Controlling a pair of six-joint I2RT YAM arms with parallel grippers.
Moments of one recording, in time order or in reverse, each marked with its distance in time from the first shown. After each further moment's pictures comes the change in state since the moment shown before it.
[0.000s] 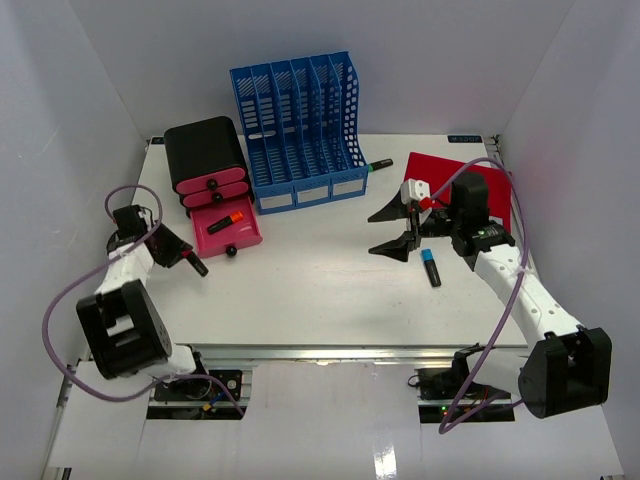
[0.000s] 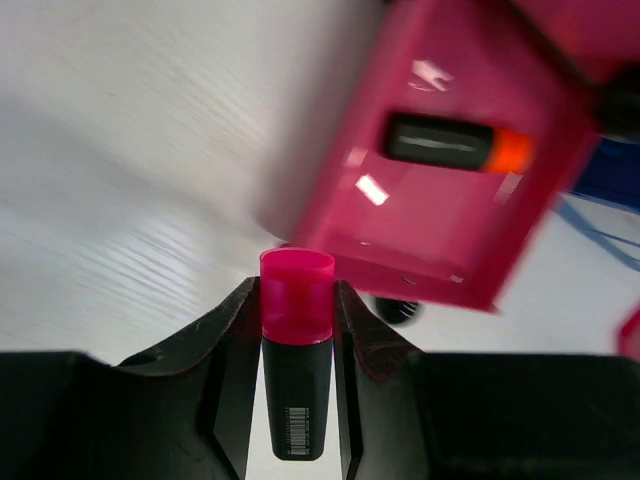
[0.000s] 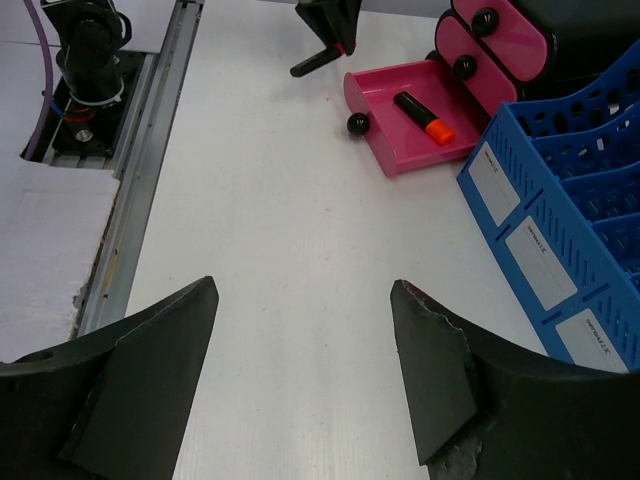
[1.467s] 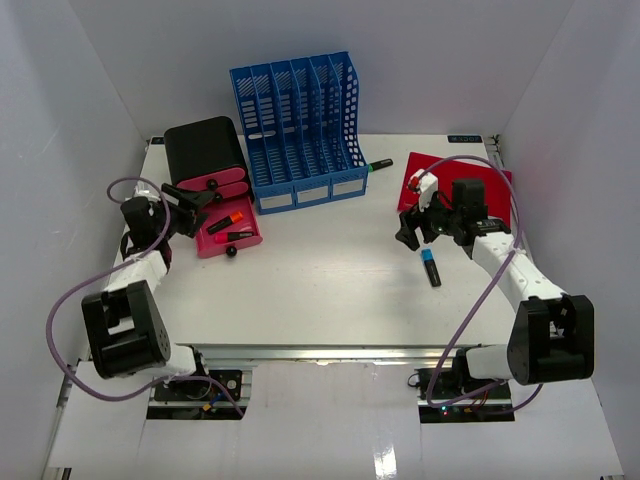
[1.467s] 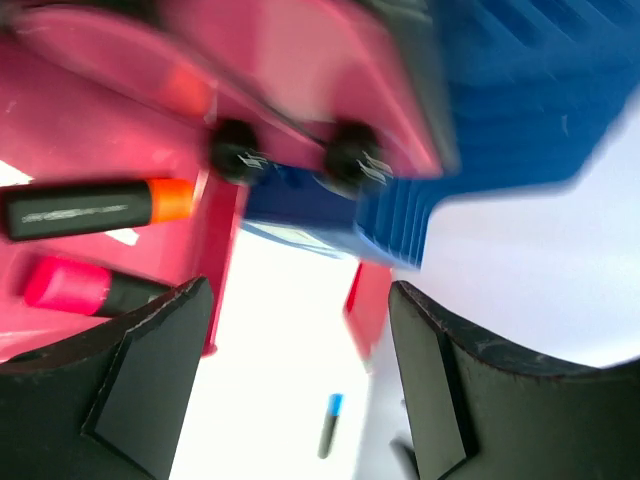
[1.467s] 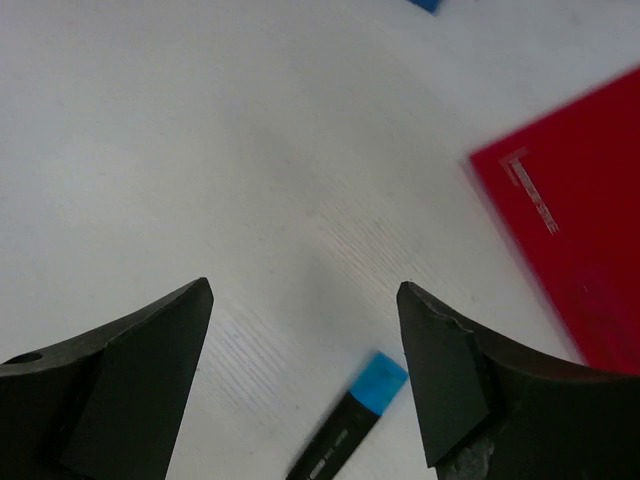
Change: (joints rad) left arm -0.102 0.024 -0.122 0.697 0.299 -0.573; right arm -0.116 0.145 -0.019 -0.135 0.665 0.081
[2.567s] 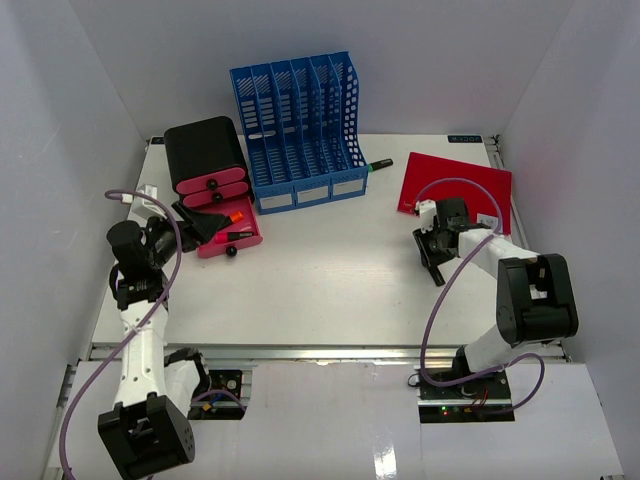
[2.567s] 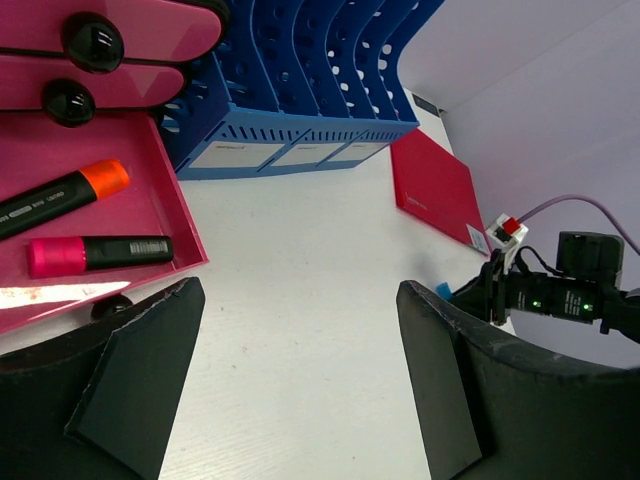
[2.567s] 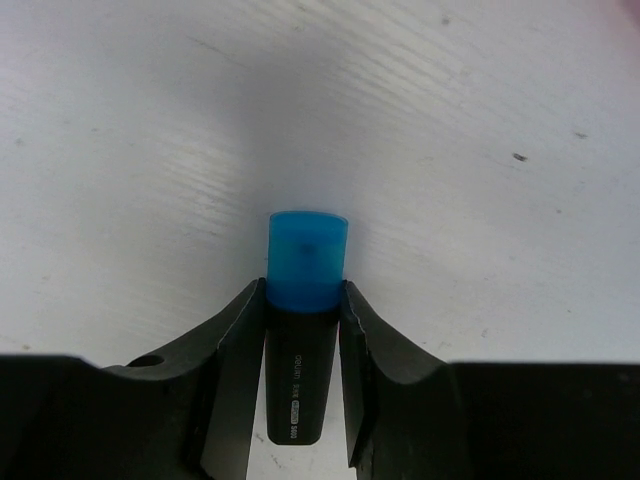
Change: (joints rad) left arm 0.000 -0.612 -0.099 -0.307 0.166 0.510; right arm 0.021 0.225 -0.070 -0.087 0.497 0.122
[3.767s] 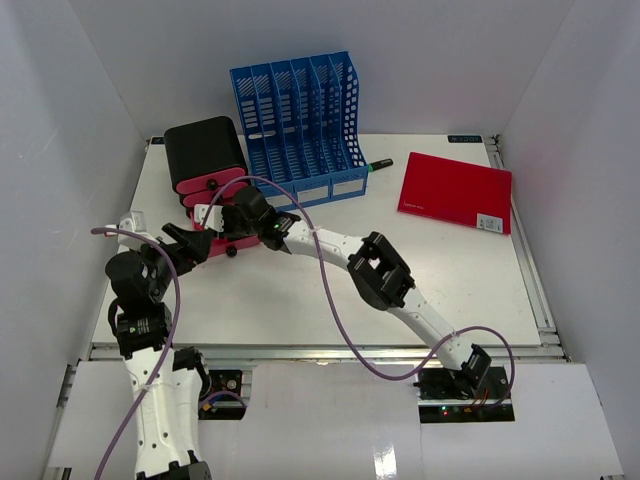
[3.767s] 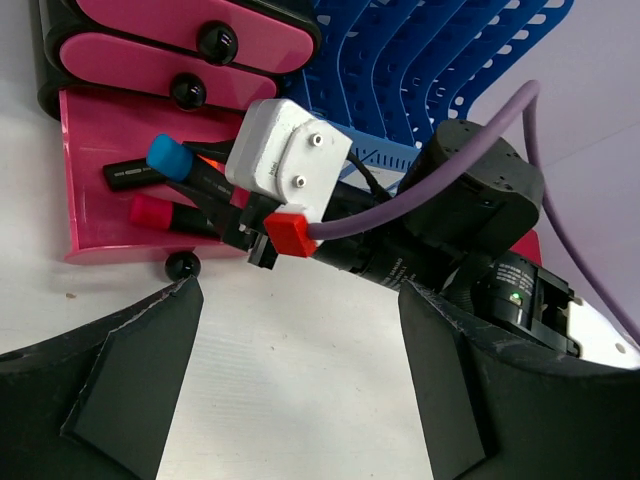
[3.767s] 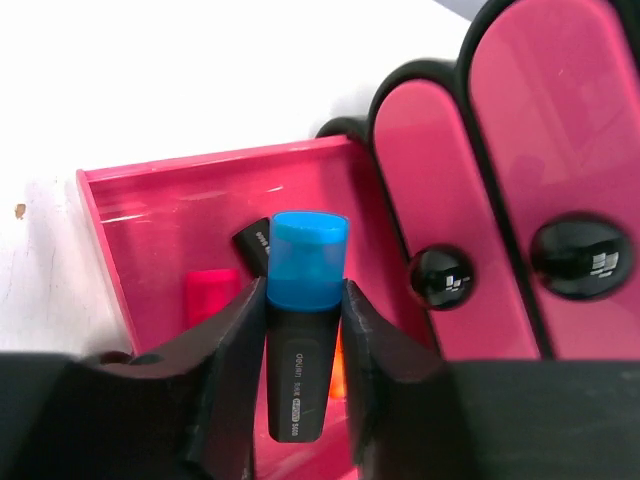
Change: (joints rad) left arm 0.000 -0.336 -0.016 -0.319 -0.275 0.025; right arm 0.839 1.001 1.369 0.382 -0.135 -0.418
